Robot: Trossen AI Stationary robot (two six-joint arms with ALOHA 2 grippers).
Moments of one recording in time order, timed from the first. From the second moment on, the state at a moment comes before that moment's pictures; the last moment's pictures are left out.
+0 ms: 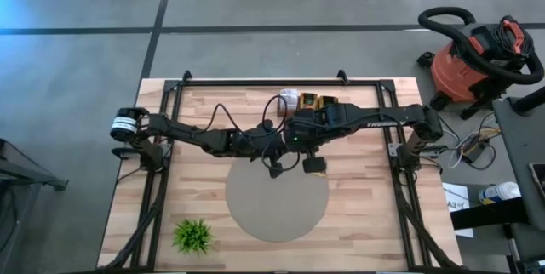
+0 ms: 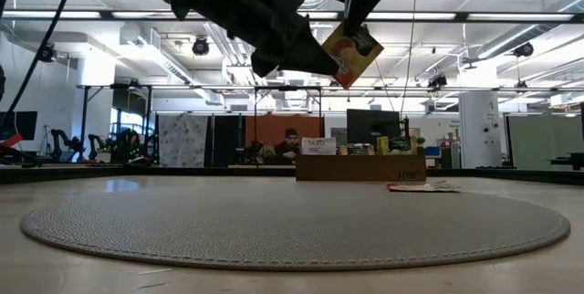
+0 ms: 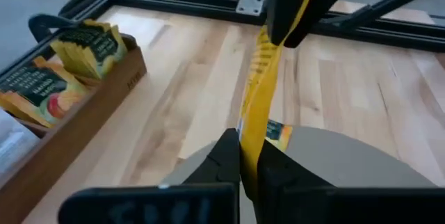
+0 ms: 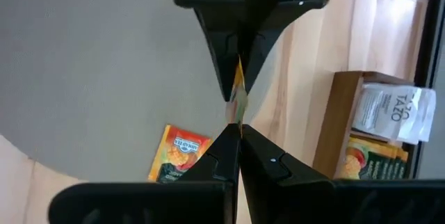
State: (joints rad) left arm -0.04 1.66 1.03 0.22 -0.20 -0.15; right arm 0.05 1.78 1.79 -1.24 0.13 -0.11
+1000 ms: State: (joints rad) left arm -0.03 1.55 0.91 0.53 -0.24 -0.16; right arm 0.04 1.70 1.96 -1.34 0.26 -0.09
